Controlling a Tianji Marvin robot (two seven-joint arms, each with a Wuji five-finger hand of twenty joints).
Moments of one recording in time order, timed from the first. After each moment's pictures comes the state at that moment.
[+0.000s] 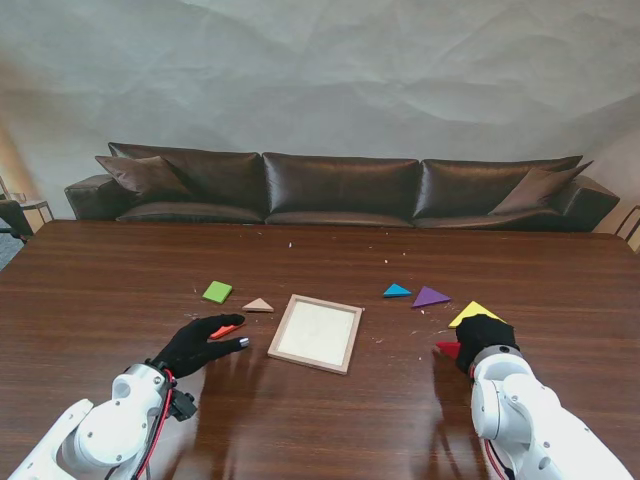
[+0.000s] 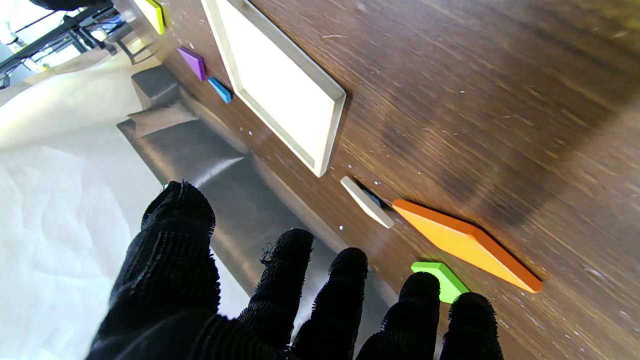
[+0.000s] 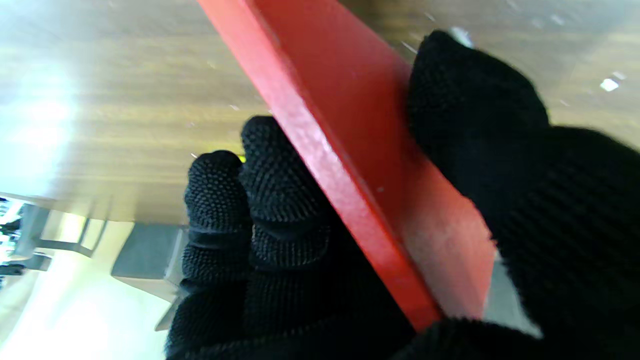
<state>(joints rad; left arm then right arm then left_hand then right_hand) 1.74 -1.11 -1.37 -1.65 0.36 -0.05 -0.06 -1.55 -1.05 1.20 -1.54 -1.07 0.44 0.12 0.84 -0.21 0.05 -0.03 0.58 0.18 0.11 0.28 0.53 0.26 0.06 0.25 0.27 0.34 0.07 0.28 0.03 0.34 0.16 0.53 0.58 -1.30 1.34 -0.43 1.01 -0.13 1.17 0.43 1.35 0.00 0.57 0.42 1.34 0.00 1.04 0.53 0.76 0.10 1.36 0.54</state>
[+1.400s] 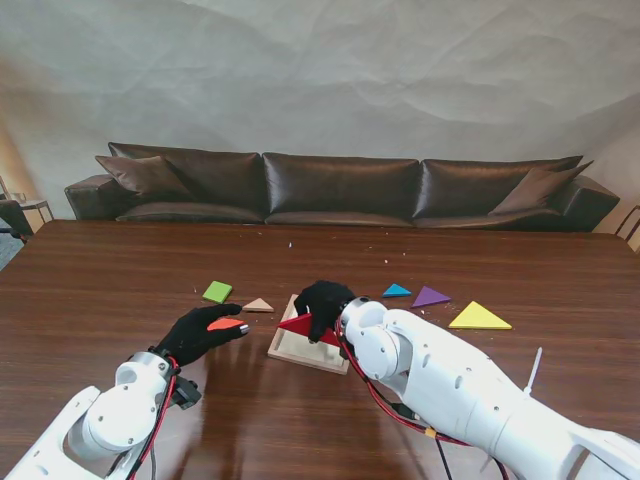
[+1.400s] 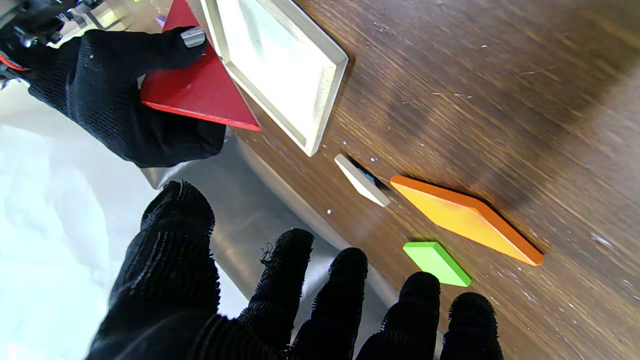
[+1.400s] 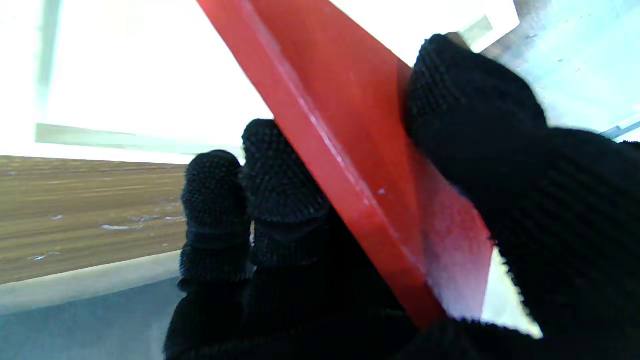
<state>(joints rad) 1.71 -1.11 -1.35 -1.69 0.36 0.08 -0.04 -0.93 -1.25 0.49 -1.10 -0.48 0.06 -0.05 0.84 -0.21 0.04 -0.03 0.58 0.18 0.11 0.28 0.53 0.26 0.06 0.25 0.27 0.34 0.07 0.28 0.03 0.34 0.16 0.53 0.58 -1.29 1.34 -0.43 1.00 -0.13 1.17 0.40 1.35 0.00 0.57 0.42 1.33 0.00 1.05 0.54 0.76 0.12 1.35 0.55</state>
